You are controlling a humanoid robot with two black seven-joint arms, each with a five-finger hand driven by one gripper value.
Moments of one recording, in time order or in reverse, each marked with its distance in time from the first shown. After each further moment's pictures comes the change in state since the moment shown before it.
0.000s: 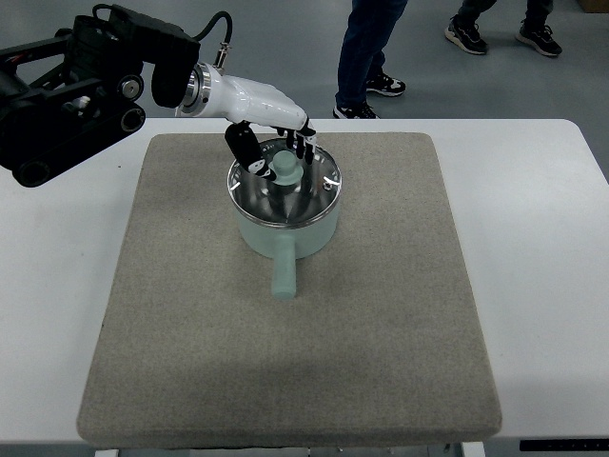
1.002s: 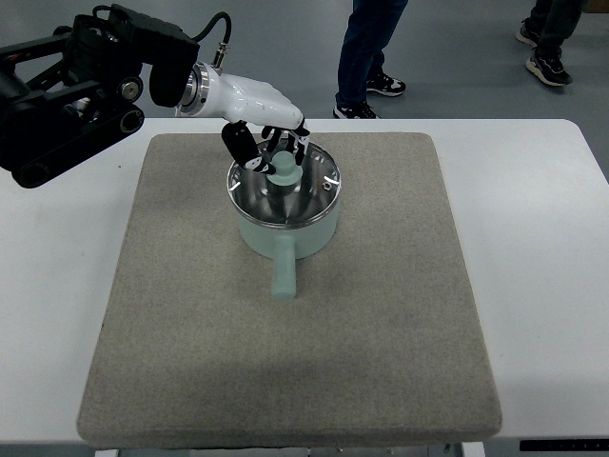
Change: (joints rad) left arm 0.000 0.004 0.001 -0.004 0.045 0.000 -0.001; right arm 0.000 0.000 0.000 0.000 0.000 0.000 0.000
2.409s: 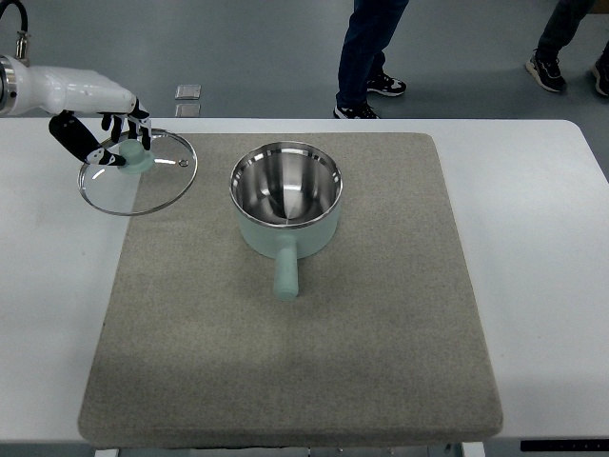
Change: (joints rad) left arm 0.223 0.479 -0.131 -0.148 -0.022 0.013 -0.038; right arm 0.000 0.000 0.000 0.000 0.000 0.000 0.000
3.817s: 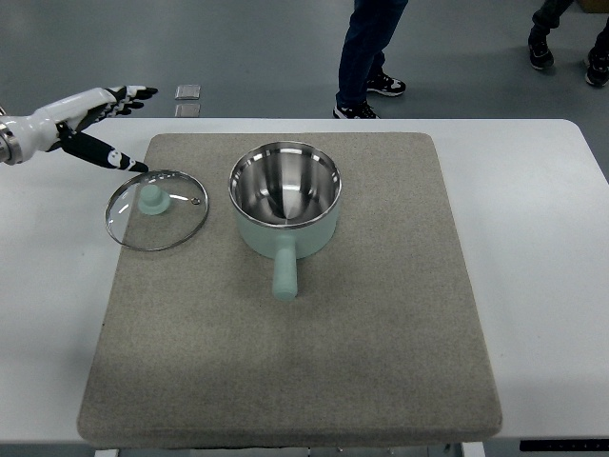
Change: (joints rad) left arm 0.232 -0.137 -0.019 0.303 -0.952 0.341 0.003; right arm 0.000 0.000 0.000 0.000 0.000 0.000 0.000
